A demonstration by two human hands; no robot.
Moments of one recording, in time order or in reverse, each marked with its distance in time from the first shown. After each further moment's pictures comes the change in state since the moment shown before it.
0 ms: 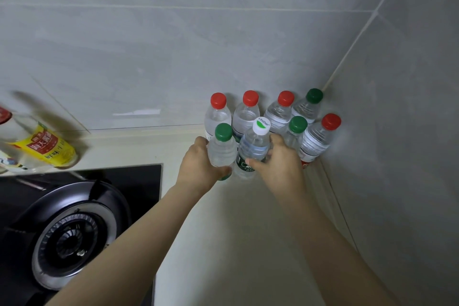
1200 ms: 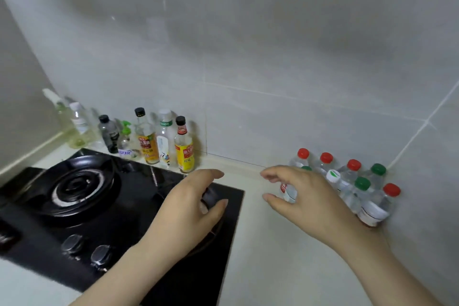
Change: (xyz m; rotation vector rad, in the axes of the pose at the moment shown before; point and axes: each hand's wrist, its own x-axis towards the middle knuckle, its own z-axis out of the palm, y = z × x) left_hand -0.260 -0.041 -0.180 0.124 0.482 0.353; right_hand -0.172 -0.150 -0.092 -0.022 -0.267 -0.827
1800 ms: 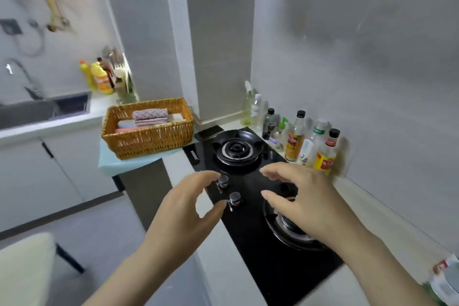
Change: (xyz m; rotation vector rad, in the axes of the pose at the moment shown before) left_hand -0.197 0.047 -0.091 0.349 0.543 -0.597; right_hand -0.003 -0.148 0.060 0.269 -0.348 -0.687
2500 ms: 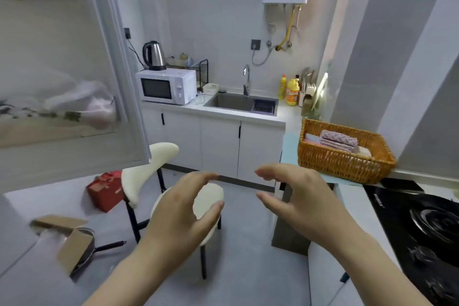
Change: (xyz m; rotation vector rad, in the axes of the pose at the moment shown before) left_hand -0.252 -0.136 -0.263 0.261 0.535 -0.469; right_hand 0.017 -0.336 0.202 0.130 -0.363 -0.736
